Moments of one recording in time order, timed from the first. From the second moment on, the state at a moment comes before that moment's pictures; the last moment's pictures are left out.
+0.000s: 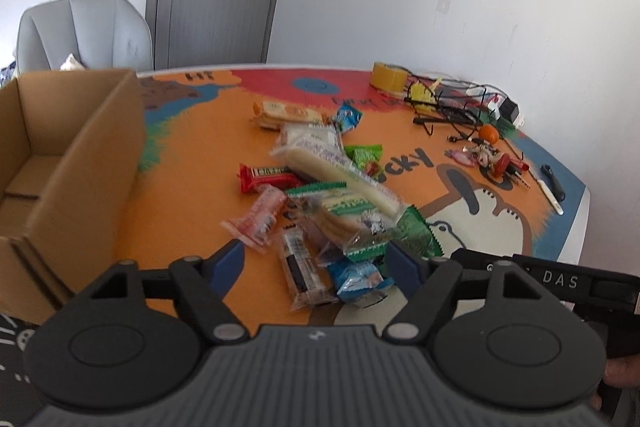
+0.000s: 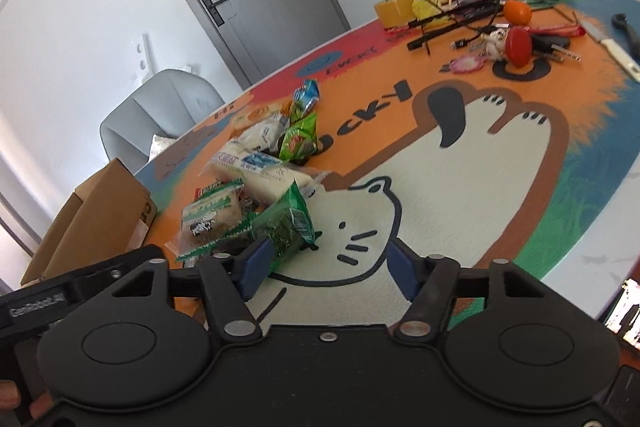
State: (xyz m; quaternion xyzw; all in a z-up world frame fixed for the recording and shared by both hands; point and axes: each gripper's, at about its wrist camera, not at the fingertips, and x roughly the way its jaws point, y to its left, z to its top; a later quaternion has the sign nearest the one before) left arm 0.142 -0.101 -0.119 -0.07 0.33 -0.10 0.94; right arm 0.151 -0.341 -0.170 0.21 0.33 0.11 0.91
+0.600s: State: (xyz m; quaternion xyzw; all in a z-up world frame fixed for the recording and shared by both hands) left arm 0.154 -0.110 -0.133 -0.09 0.35 -0.13 0.92; right arm 0.181 -0.318 -0.178 0.18 0.33 0.17 0.91
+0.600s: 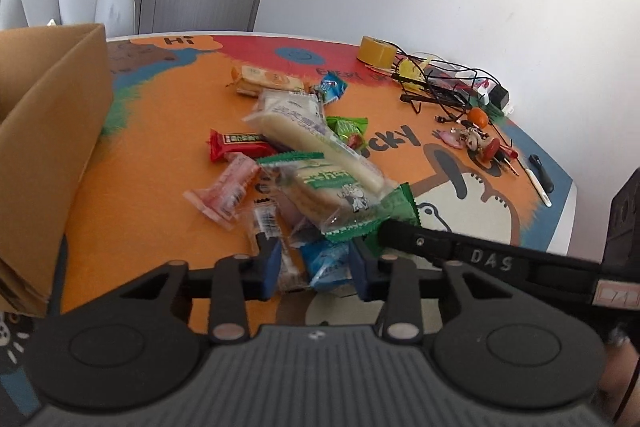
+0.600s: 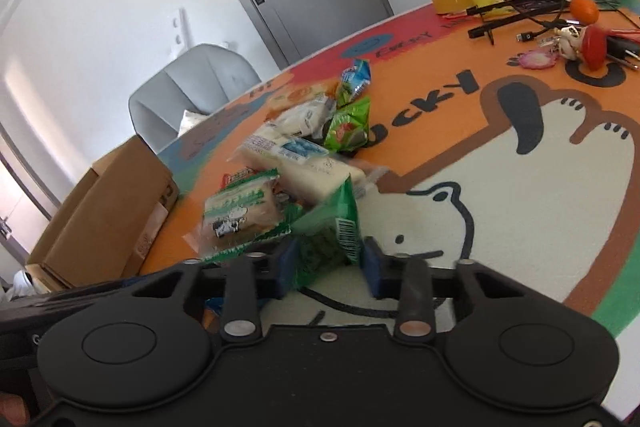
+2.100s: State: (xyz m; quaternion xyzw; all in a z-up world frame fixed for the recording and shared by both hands) left arm 0.139 -0.160 -0.153 -0.02 0.35 -0.17 0.92; right arm 0.157 -0.348 -0.178 0.18 0.34 0.13 0.92
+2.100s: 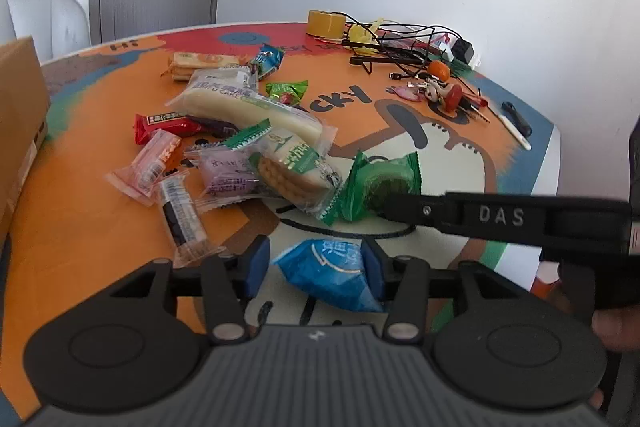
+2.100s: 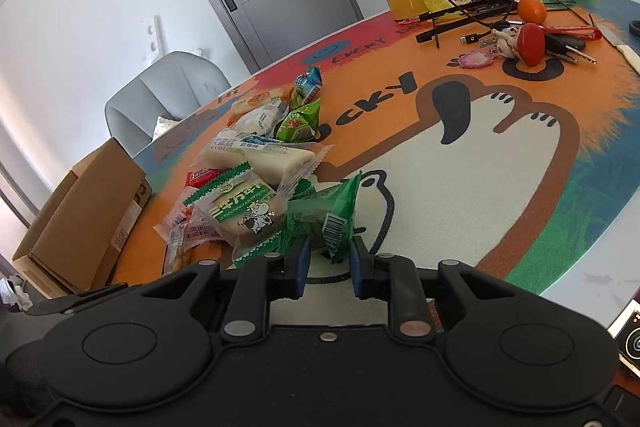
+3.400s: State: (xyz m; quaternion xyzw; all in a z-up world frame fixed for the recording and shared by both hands) left arm 0.106 -0.060 -0.061 -0.07 0.24 -0.08 0.97; right arm 0.137 -0.296 -0.111 0.16 0.25 0.21 0.93
